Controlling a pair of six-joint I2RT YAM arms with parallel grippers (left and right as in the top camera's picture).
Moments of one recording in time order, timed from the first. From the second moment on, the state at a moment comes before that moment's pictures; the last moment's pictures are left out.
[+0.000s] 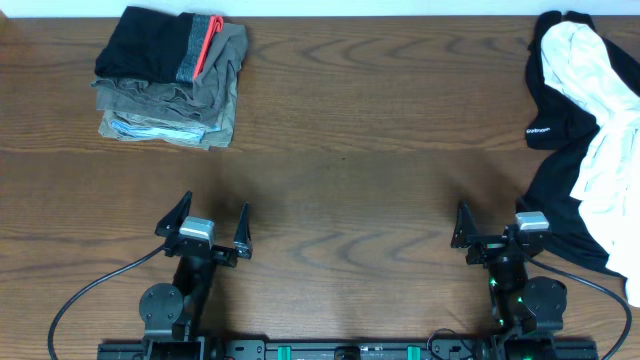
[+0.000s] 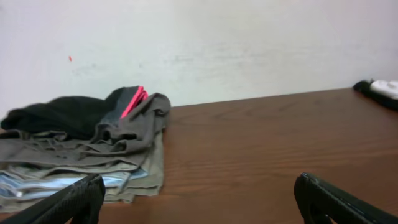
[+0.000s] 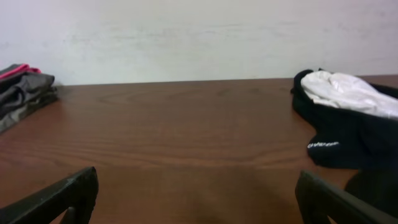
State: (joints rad) left arm -0.03 0.01 0.02 0.00 0.22 -0.02; right arm 0.03 0.03 0.01 -0.07 -0.06 0.13
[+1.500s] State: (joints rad) left arm -0.03 1.33 1.39 -0.97 0.47 0.04; right arm 0.03 1.56 1.61 -0.80 -0.14 0.00
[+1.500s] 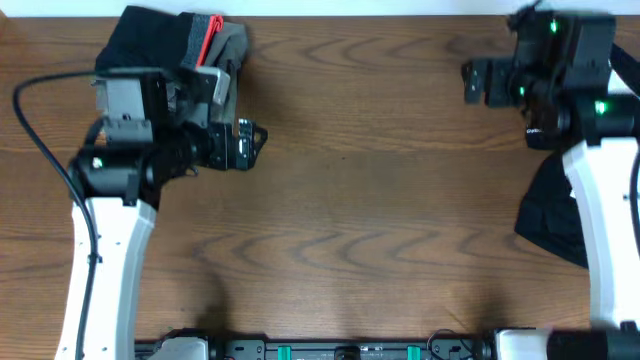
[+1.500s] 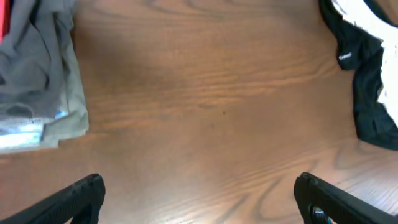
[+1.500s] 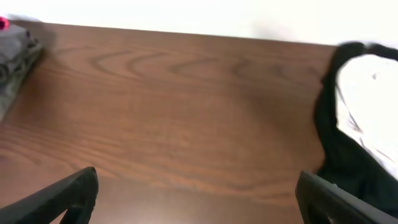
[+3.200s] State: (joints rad) left arm -0.27 1.86 1.72 -1.01 0.37 0.02; right arm -0.48 2.09 1.65 -0.44 -0.08 -0.05
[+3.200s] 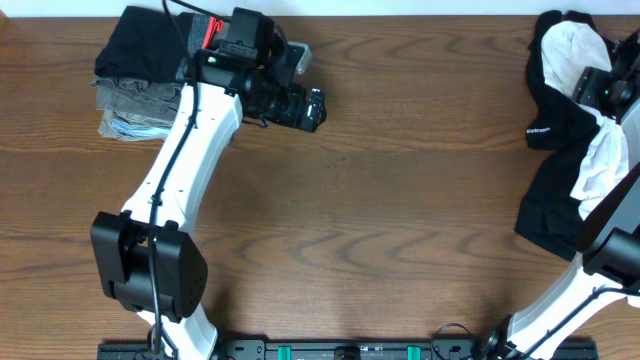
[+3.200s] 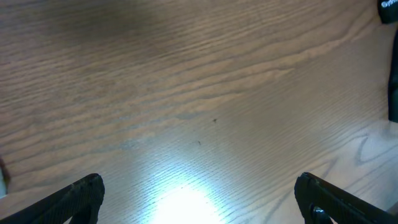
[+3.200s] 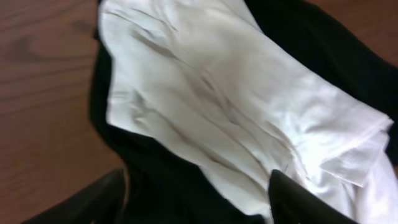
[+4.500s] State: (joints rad) left arm -0.31 1.86 1.72 -1.04 0.36 0.02; right arm -0.50 2.22 1.65 -0.40 -0.04 -0.04
